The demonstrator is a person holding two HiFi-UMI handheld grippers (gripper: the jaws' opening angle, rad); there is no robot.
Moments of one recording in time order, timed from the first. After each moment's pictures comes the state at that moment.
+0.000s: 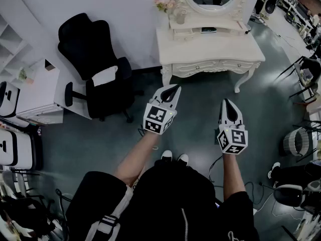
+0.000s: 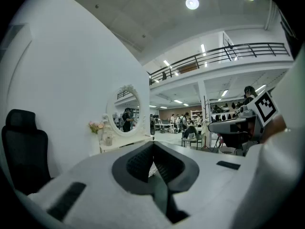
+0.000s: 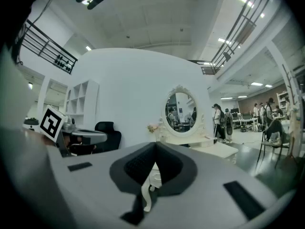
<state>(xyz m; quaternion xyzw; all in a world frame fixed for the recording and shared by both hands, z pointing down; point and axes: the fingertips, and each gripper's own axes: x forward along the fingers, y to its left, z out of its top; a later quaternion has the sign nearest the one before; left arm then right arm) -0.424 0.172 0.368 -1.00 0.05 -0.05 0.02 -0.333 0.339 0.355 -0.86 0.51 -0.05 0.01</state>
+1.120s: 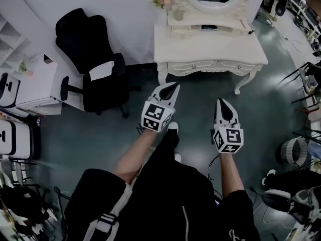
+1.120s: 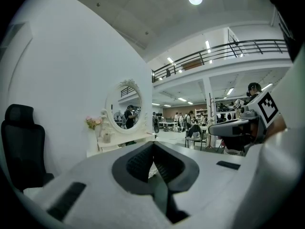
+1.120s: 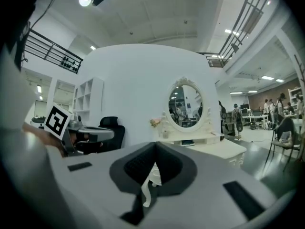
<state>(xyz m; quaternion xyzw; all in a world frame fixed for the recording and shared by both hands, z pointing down) -0.351 0.179 0.397 -1.00 0.07 -0.06 0.01 -0.266 0.330 0.387 -0.83 0.55 -0.07 -0.01</state>
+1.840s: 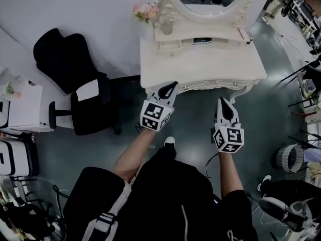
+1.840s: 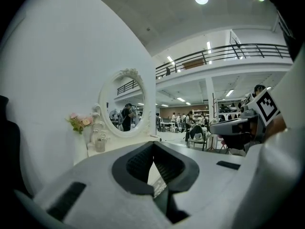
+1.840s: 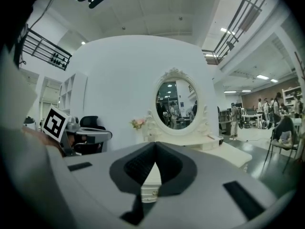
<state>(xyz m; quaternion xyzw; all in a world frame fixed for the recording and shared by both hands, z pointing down) -0.178 0.044 0.406 -1.00 0.04 -0.06 0.00 -0.097 0.205 0.392 -0.85 0.52 -0.08 -0.01</state>
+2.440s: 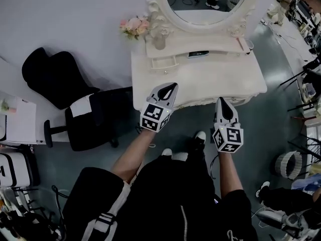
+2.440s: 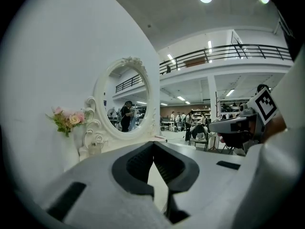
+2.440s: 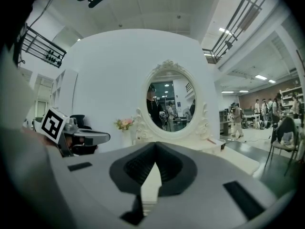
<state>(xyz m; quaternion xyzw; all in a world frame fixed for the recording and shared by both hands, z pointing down) -0.063 -0.034 0.421 -1.00 0.03 -0.07 -0.01 0.019 0.128 0.401 -0.86 0.50 -0.08 -0.01</state>
